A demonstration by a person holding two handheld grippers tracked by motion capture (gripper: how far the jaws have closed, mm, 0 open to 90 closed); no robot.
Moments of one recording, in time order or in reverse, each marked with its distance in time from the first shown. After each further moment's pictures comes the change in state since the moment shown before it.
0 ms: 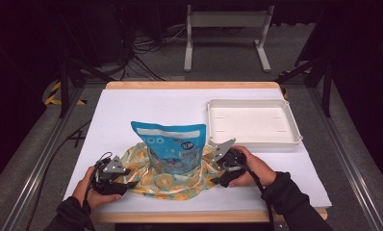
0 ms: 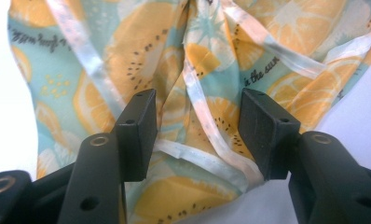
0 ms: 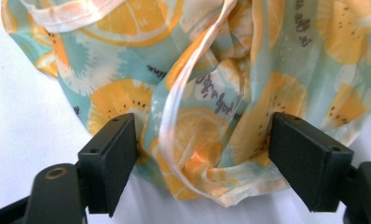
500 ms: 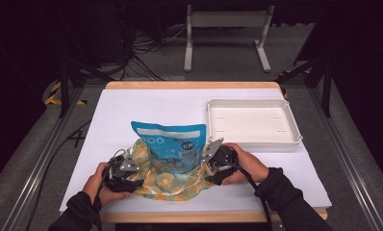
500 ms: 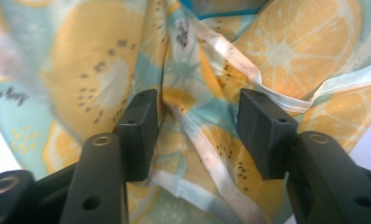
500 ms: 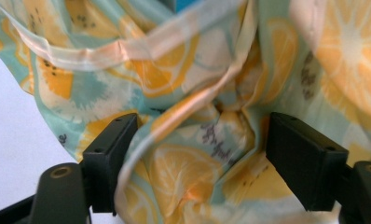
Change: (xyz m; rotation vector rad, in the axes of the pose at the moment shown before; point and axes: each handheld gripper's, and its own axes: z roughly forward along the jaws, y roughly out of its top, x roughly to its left) left arm -0.015 0.027 0.010 0.067 0.045 0.054; right arm 0.003 0.024 0.007 0.049 -0.032 -0.078
